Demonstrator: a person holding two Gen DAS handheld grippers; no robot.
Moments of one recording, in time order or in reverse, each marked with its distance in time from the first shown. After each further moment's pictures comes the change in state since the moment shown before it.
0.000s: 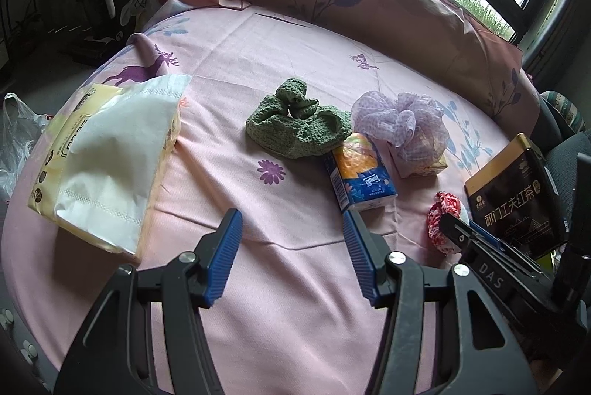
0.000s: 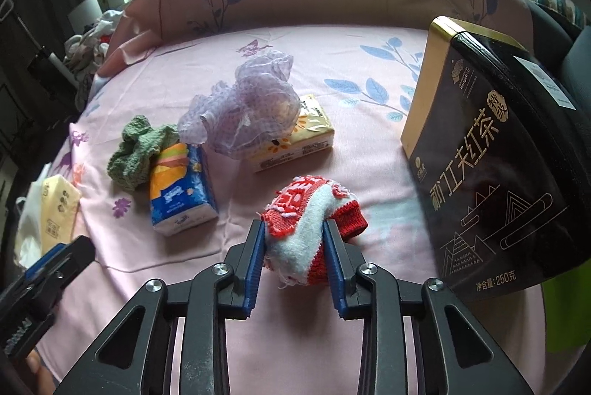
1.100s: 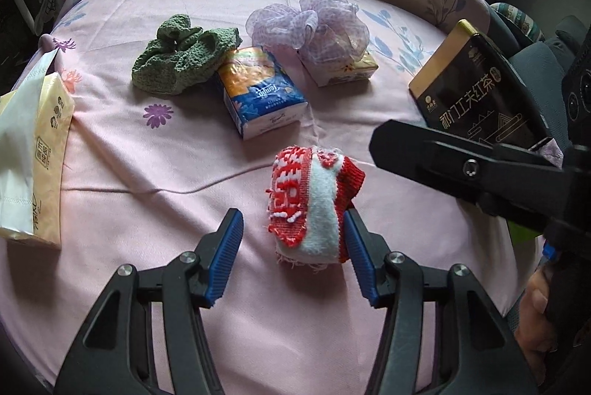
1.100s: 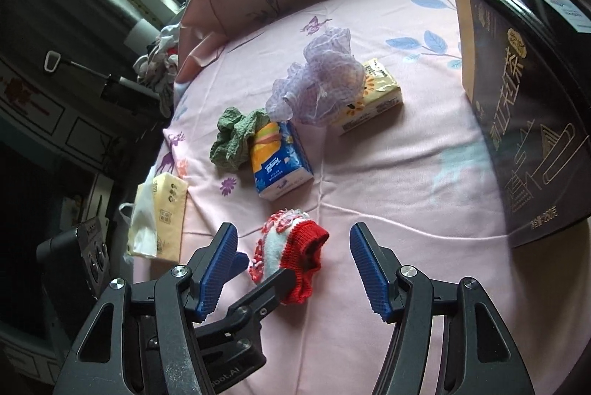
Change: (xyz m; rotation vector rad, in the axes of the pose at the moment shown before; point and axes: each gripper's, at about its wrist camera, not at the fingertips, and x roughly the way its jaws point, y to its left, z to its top) left arm 0.028 -0.054 -0.035 0.252 0.235 -0.161; right arm -0.012 -0.011 -0.005 0.146 0.149 0.403
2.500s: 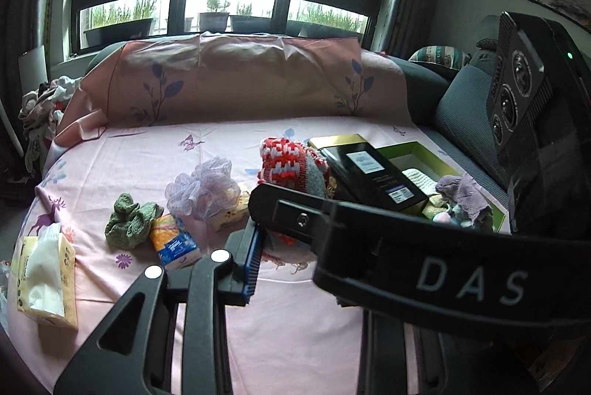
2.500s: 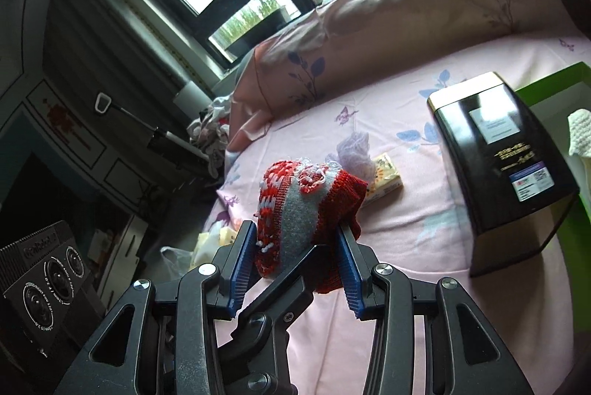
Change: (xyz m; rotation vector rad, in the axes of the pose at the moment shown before) left arm -0.104 -0.123 0.005 0.257 -0.471 -0.070; right arm -0.125 0.000 -0.004 -0.047 -0.307 0.121
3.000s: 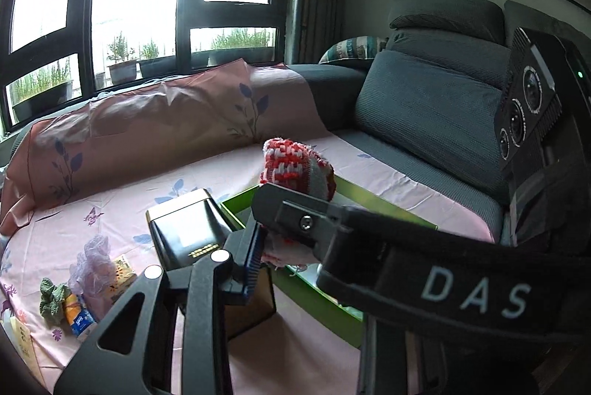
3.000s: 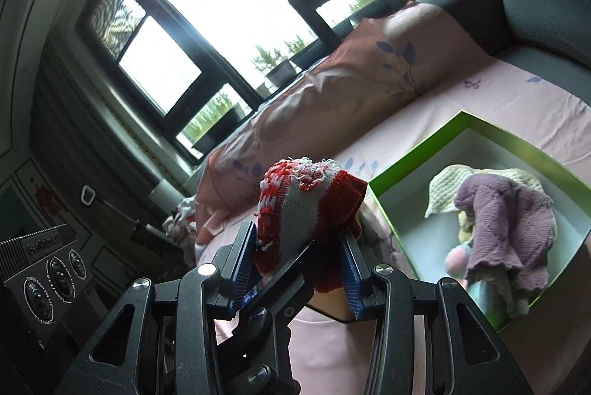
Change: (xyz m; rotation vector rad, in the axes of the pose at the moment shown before) left arm 0.035 -0.152 0.028 0.234 -0.056 -0.205; right arm -0.132 -0.105 0.015 0.149 -0.325 -0.099
